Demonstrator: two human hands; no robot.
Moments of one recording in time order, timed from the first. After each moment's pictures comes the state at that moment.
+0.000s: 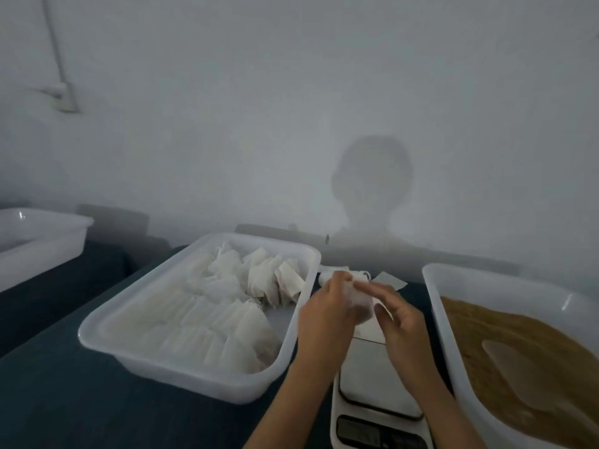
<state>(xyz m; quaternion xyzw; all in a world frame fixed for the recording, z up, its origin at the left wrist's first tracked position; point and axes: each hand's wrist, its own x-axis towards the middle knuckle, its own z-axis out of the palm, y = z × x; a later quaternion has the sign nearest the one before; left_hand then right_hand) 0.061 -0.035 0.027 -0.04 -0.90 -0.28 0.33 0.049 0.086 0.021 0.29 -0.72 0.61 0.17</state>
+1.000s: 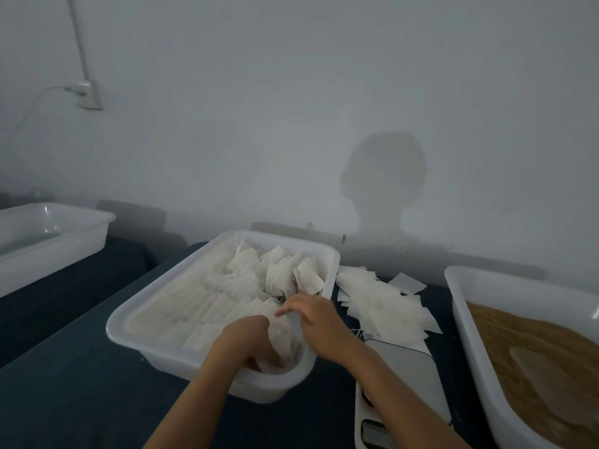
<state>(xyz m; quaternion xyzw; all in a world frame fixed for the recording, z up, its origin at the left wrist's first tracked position) 0.068 -0.175 0.010 0.15 -0.96 -0.15 -0.19 0.029 -0.034 0.012 0.42 -0.85 0.32 0.02</state>
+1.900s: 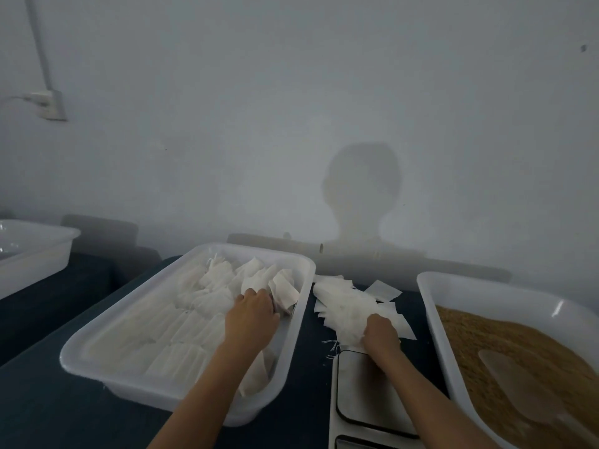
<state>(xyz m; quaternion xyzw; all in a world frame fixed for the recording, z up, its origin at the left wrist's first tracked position) 0.040 -0.137 0.022 0.11 -0.96 -0.17 0.19 -0.050 0.072 -0.029 0.01 -0.99 0.15 0.00</state>
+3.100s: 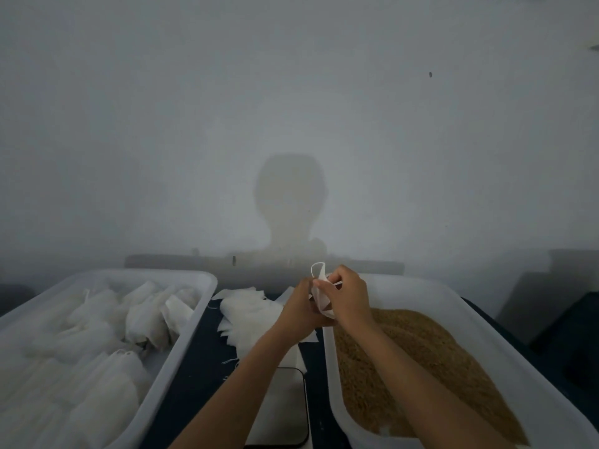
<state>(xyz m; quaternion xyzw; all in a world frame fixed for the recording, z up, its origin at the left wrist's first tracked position) -0.038 0.080 0.039 -0.20 -0.80 -0.57 0.05 -0.039 0.184 0.059 0.06 -0.84 0.48 0.25</state>
